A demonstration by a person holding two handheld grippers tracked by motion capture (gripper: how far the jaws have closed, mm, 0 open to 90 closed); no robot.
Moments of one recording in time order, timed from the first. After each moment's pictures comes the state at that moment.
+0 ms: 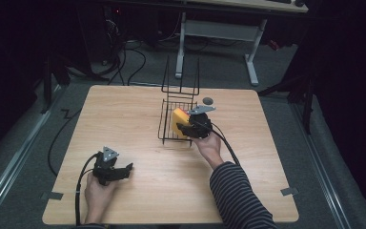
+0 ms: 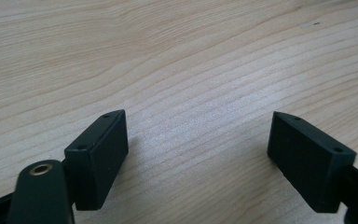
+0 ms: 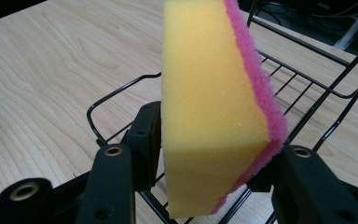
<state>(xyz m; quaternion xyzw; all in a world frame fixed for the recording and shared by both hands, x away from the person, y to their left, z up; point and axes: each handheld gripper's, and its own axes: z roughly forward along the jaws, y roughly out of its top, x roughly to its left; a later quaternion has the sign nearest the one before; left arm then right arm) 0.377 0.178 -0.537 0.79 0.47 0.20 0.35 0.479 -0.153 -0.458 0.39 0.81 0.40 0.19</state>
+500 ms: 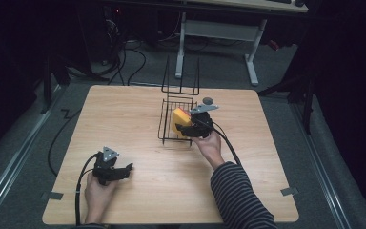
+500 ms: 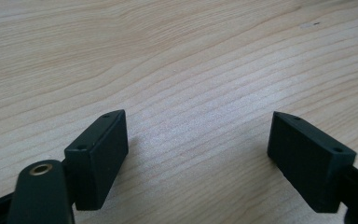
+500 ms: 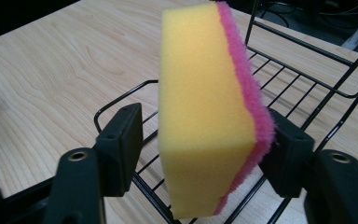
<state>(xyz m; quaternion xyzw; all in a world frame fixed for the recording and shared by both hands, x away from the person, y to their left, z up) 0.377 0.178 -0.537 0.79 0.47 0.20 0.35 0.480 -0.159 -0.454 0.39 0.80 0.42 0.17</state>
